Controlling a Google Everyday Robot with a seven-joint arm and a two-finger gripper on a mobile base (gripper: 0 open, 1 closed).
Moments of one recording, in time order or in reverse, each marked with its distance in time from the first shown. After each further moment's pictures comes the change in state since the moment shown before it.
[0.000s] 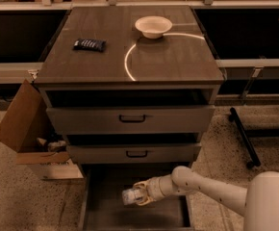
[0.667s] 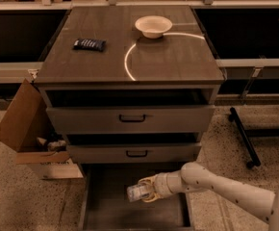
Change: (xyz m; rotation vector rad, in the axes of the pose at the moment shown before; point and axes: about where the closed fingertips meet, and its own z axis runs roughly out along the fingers) arm -0.026 -0.008 -0.061 0.035 0.025 -0.052
